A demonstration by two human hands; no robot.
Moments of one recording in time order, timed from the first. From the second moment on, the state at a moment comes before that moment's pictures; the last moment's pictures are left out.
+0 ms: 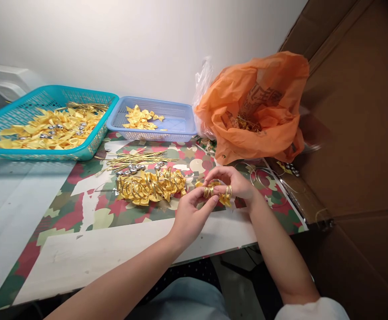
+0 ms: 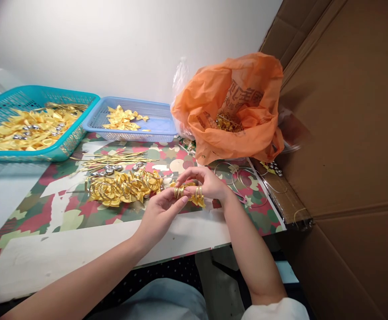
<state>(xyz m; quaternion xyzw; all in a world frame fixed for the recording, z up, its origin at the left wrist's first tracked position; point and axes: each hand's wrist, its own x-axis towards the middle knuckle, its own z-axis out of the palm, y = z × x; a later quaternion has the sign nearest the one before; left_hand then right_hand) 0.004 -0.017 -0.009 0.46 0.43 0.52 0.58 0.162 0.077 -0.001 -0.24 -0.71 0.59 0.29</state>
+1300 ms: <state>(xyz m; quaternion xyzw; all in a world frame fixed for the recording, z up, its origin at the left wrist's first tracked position) 0.004 -0.015 -0.009 0.43 0.43 0.50 0.62 0.162 0.079 0.001 -0.22 -0.71 0.60 0.31</state>
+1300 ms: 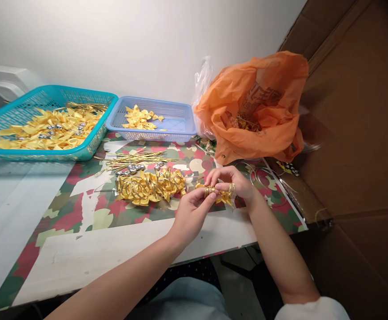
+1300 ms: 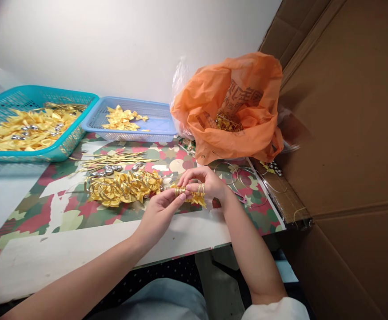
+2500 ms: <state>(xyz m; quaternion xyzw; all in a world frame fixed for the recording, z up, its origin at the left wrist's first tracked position) 0.004 -0.014 -0.007 0.41 0.40 0.52 0.63 0.163 0.079 0.000 -0.21 -0.69 0.61 0.33</state>
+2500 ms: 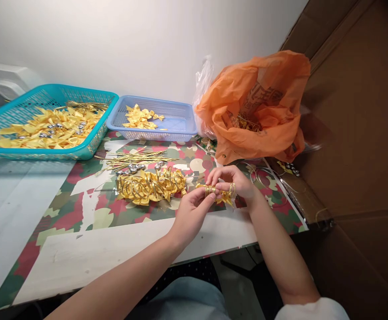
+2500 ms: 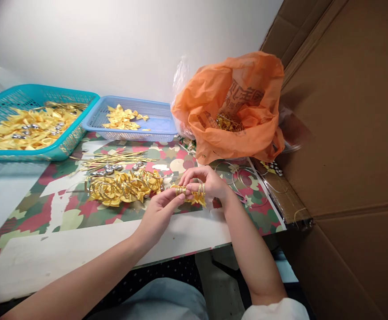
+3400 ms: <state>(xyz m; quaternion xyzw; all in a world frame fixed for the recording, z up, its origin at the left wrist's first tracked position) 0.004 -0.015 -0.009 0.42 0.41 0.50 0.64 0.152 0.063 0.082 -0.33 -0.89 0.28 0.14</state>
